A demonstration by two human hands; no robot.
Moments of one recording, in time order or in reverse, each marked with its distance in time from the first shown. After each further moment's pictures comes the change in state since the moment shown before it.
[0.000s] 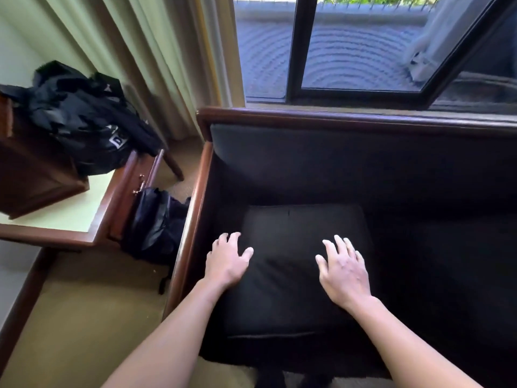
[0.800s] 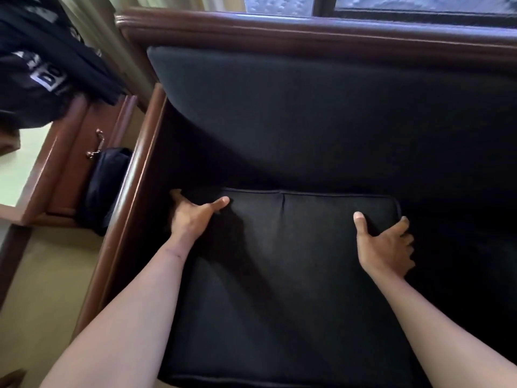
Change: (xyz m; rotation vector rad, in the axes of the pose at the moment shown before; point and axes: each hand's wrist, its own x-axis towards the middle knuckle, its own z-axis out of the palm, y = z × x) left_hand 0.184 -0.015 0.058 -0.501 0.296 -0.499; right_hand 0.194 0.100 0.083 0.343 0.082 0.616
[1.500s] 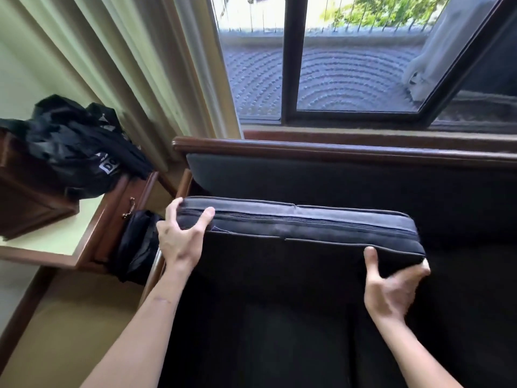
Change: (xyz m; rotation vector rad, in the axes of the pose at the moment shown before) left_hand -0.185 0.093 -0.141 -0.242 0.204 0.372; right_hand -0.133 0.029 -0.192 0.749 0.261 -0.229
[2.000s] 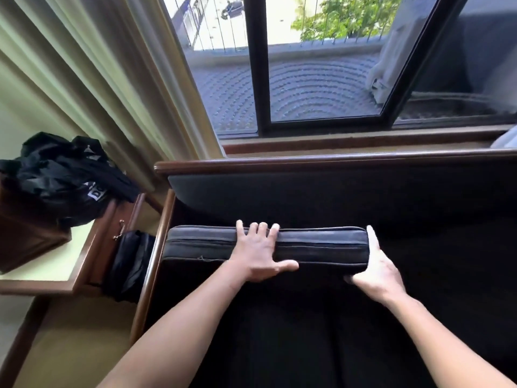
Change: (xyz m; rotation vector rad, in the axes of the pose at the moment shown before) left_hand -0.097 0.079 0.100 1.044 -0.748 0.842; right_hand 0.052 0.000 -0.086 -0.626 -0.523 -0.070
